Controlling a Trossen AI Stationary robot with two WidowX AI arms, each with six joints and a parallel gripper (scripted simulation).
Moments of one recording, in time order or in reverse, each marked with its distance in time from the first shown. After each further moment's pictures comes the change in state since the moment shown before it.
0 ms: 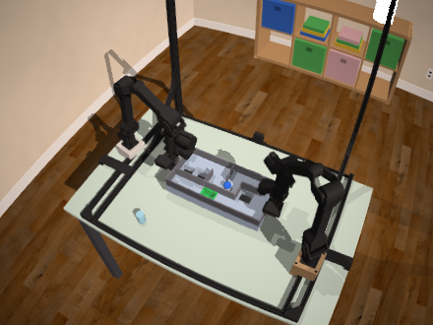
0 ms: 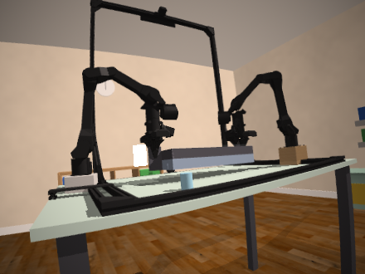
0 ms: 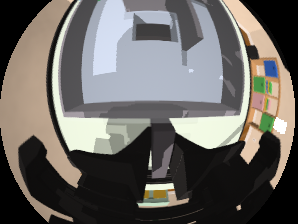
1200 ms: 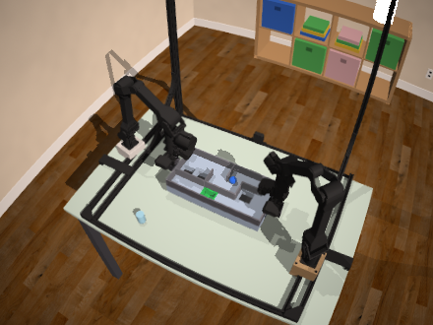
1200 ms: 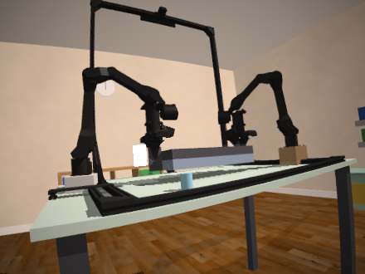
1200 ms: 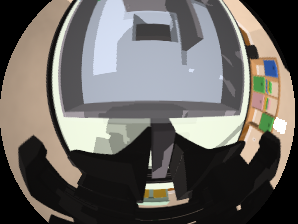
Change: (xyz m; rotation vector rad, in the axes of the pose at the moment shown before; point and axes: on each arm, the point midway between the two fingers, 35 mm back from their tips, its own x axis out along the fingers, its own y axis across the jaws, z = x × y) left arm -0.002 0.000 0.000 0.001 0.006 -0.003; right arm 0.002 0.000 0.000 0.001 -0.006 0.002
